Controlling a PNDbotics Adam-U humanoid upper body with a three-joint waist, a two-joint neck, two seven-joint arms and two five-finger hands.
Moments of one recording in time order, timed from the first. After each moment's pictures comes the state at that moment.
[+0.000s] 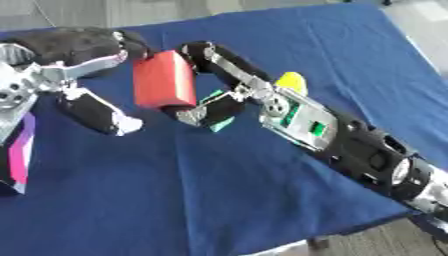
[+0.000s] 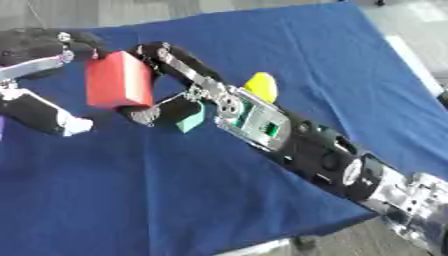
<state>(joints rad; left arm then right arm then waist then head) -1.17 0.19 -0.68 -1.39 -0.67 -0.06 -0.69 -0.34 -0.68 0.37 -1.94 -0.01 0.00 -0.12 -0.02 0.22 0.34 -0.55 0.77</state>
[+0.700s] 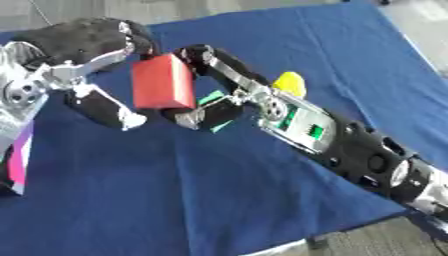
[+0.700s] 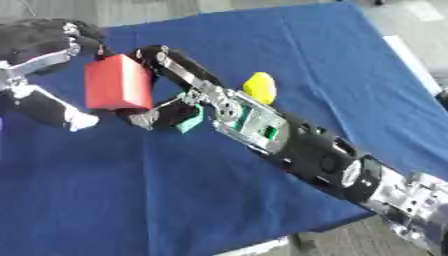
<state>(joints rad) -1.17 0.16 -0.68 -1.36 -0.72 -0.09 -0.56 -0.34 -0.68 0.38 -1.93 0.00 -0.01 -0.13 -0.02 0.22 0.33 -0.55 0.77</state>
